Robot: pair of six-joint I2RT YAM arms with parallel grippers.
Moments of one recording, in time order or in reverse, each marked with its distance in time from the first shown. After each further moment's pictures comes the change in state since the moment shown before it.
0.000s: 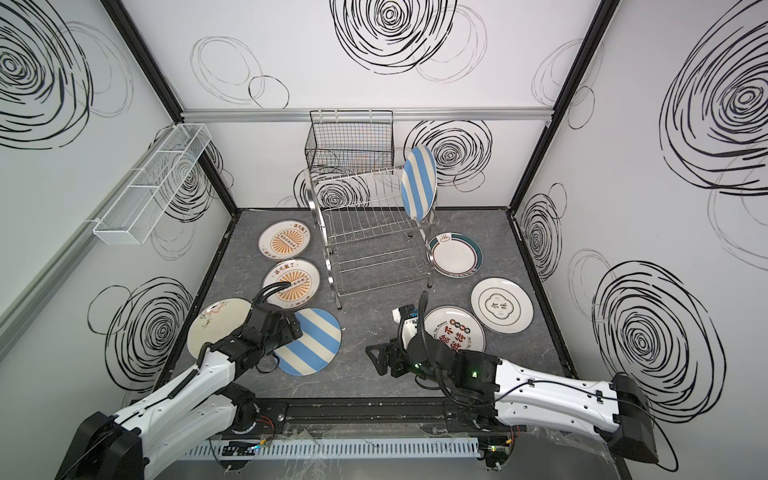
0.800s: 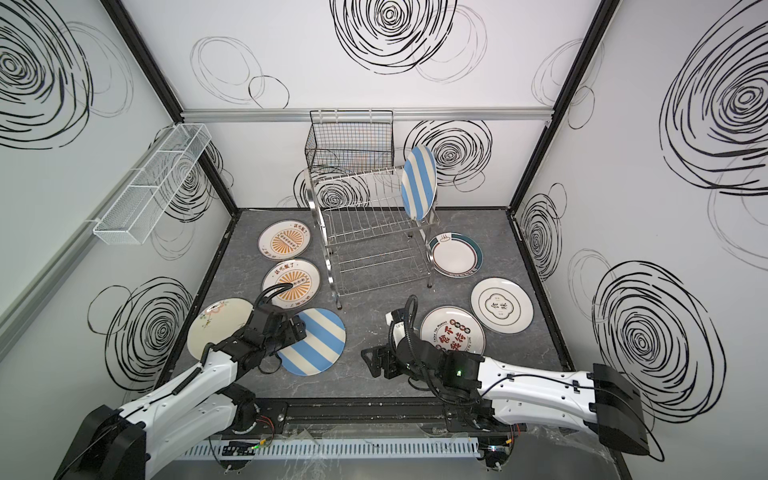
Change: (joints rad) left arm -0.036 0.013 -0.027 0.067 0.080 -0.020; right arm 0.000 0.155 -0.050 0.137 -0.022 0.026
